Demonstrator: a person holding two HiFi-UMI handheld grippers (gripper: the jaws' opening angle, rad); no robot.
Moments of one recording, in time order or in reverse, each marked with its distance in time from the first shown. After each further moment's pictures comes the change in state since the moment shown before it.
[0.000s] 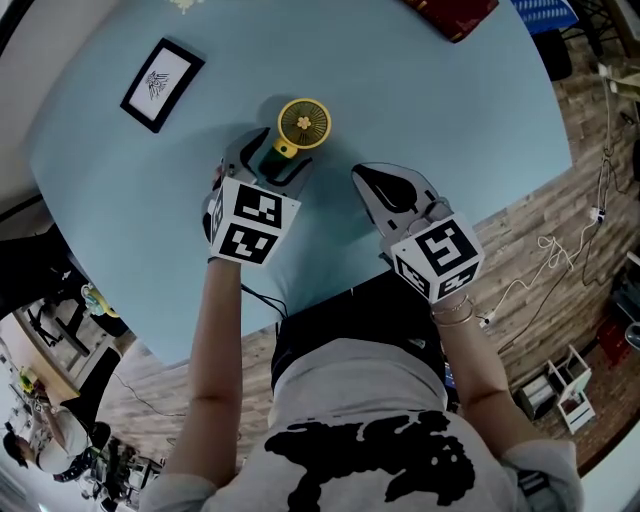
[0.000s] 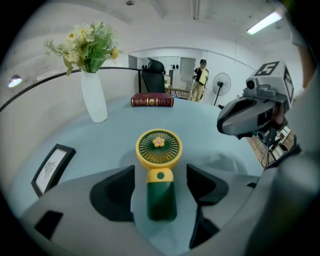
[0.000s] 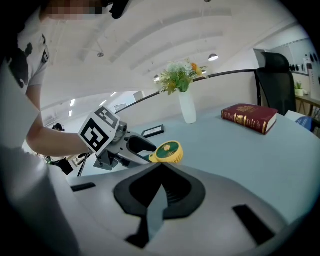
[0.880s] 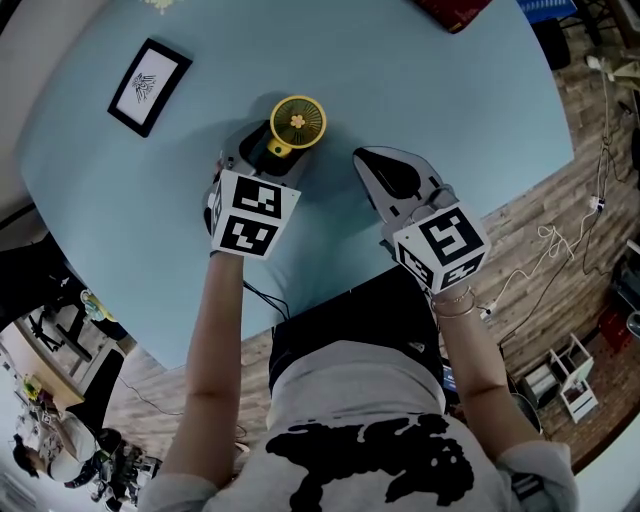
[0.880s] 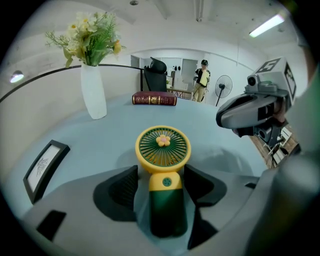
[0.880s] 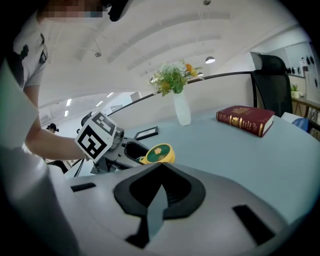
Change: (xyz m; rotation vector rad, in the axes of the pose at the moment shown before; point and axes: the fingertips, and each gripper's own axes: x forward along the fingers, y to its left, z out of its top) left arm 0.021 0.004 0.000 -0.027 -0.013 -0.001; right arm 0.007 -0.020 0.006 0.002 -0.020 -0.046
